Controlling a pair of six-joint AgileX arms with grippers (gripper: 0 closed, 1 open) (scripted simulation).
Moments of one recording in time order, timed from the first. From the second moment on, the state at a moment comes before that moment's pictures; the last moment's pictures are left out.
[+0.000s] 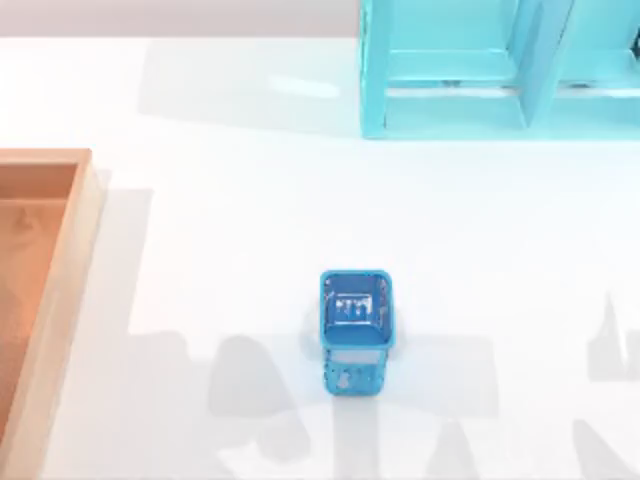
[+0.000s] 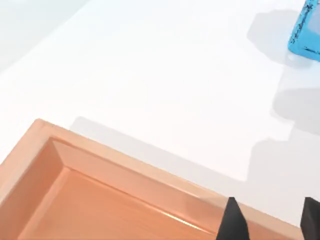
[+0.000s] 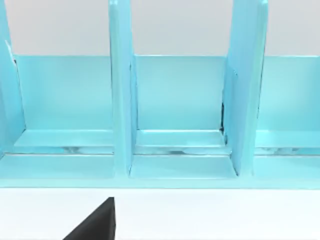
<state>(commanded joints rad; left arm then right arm) 0.59 1.77 1.50 -1.56 0.95 1.87 0.00 0.00 0.00 0.00 0.00 0.00</state>
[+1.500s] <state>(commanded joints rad) 0.56 1.83 1.33 -1.39 1.10 1.94 0.00 0.00 0.00 0.00 0.00 0.00</state>
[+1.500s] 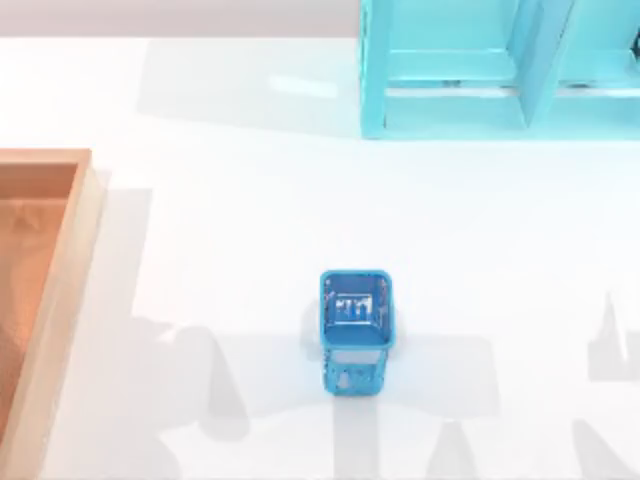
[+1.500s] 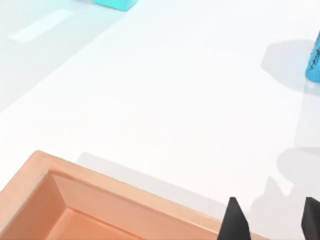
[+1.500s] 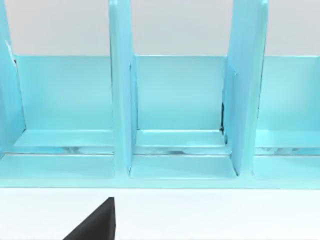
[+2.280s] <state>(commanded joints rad) 0.56 1.83 1.33 -1.39 1.10 1.94 0.00 0.00 0.00 0.00 0.00 0.00</state>
